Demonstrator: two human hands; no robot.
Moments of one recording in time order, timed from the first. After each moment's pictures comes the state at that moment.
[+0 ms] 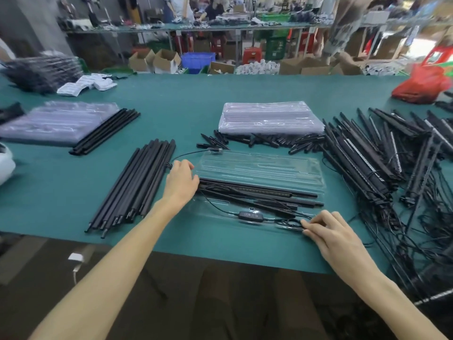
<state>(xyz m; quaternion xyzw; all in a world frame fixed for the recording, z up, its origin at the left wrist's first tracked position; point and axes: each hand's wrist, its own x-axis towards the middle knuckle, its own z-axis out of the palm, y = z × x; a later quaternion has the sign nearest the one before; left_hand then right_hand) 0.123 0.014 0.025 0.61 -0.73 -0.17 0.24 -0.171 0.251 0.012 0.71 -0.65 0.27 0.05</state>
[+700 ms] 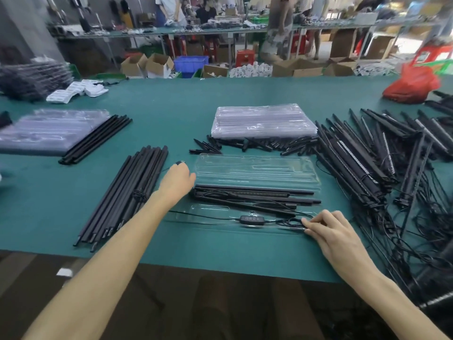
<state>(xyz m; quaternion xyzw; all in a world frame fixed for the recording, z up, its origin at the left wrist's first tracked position) 0.106 -0.015 0.048 0.63 -0.75 -0.13 0.11 -0.191 0.238 0.003 0.70 -0.66 0.28 0.07</state>
